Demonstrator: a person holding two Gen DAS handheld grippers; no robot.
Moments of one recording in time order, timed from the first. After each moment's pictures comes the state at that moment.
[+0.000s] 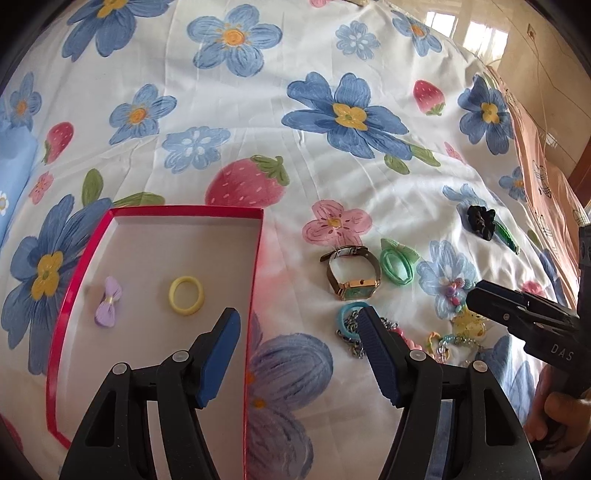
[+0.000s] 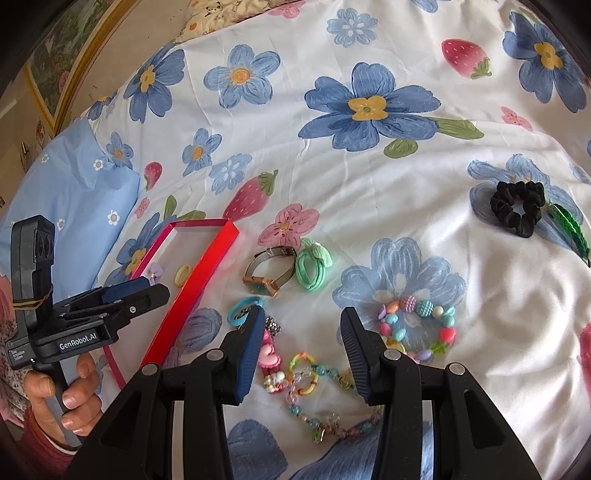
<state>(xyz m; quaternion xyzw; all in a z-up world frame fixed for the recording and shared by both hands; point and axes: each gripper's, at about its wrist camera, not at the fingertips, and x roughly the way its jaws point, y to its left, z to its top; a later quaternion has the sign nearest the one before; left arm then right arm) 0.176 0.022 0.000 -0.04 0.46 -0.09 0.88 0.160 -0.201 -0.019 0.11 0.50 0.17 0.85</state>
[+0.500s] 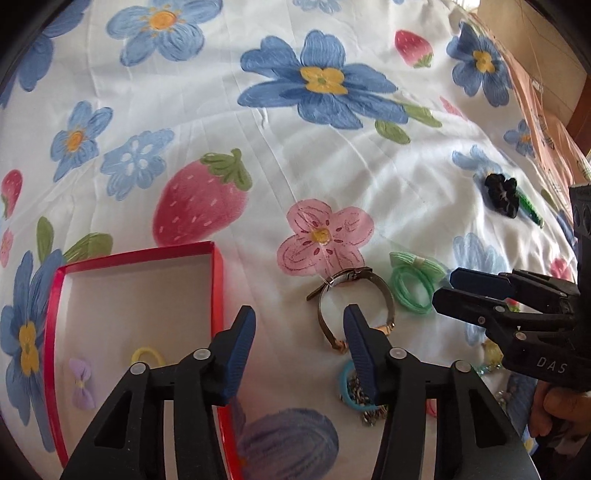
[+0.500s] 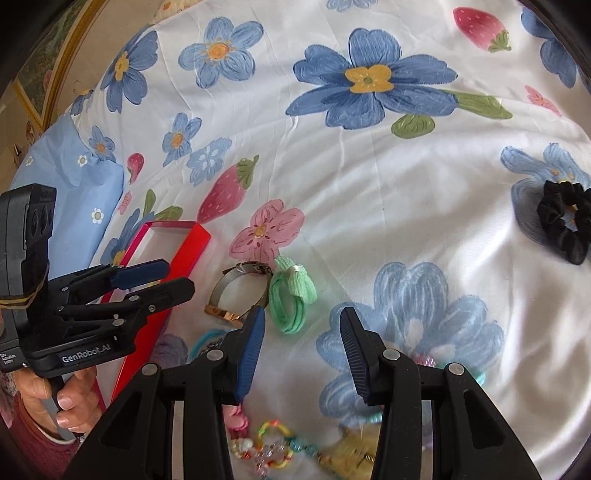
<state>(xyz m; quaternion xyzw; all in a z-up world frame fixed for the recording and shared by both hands) 0.273 -0.022 -0.044 0.04 0.51 -0.12 0.85 0.219 -0.195 -0.067 0.11 0.54 0.17 0.82</state>
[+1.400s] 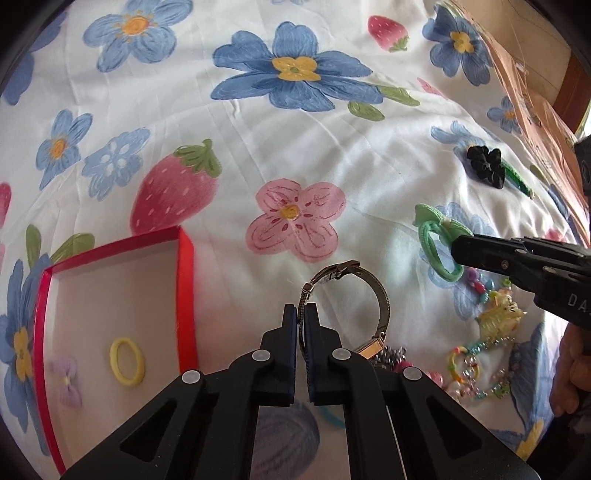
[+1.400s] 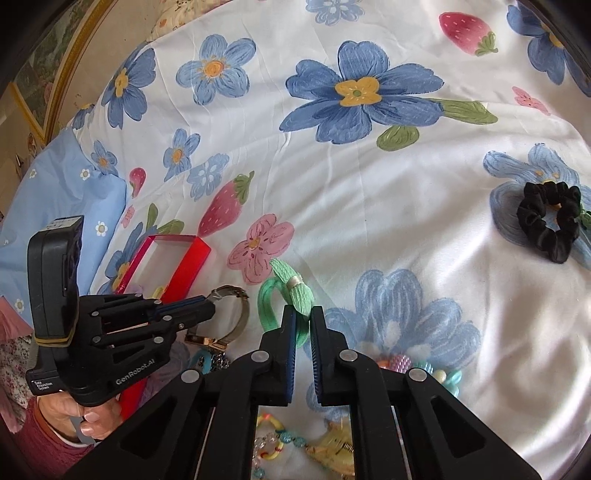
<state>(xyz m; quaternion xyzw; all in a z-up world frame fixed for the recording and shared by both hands) 0.250 -0.031 -0.052 0.05 0.51 -0.14 0.85 0.210 -0.214 -0.051 0.13 0.52 0.17 0.83</state>
